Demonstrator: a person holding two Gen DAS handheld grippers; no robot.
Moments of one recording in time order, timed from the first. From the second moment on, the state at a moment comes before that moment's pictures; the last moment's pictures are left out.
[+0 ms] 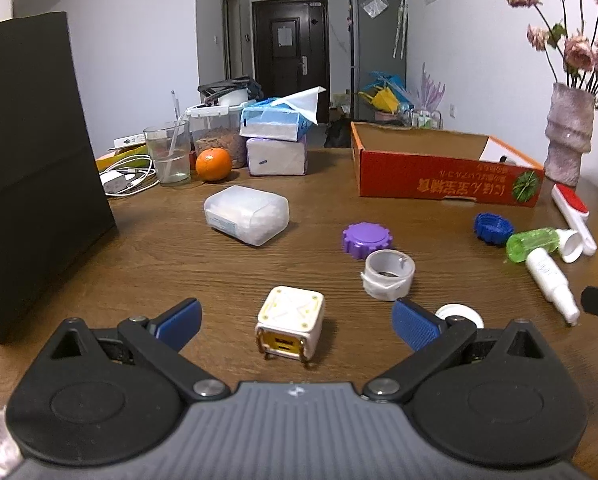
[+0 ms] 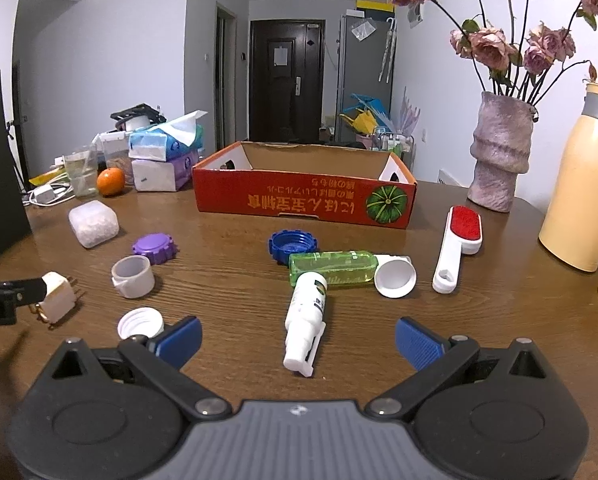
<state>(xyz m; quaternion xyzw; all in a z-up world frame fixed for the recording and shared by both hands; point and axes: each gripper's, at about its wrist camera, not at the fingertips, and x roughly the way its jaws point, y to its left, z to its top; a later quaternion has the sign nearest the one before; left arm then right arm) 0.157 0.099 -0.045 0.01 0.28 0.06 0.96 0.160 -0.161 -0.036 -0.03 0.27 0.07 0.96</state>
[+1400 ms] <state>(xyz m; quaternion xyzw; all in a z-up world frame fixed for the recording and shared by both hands) 0.204 0.120 -0.075 -0.02 0.34 0.03 0.94 0.224 -0.159 -0.072 -0.01 0.31 0.06 0.95</state>
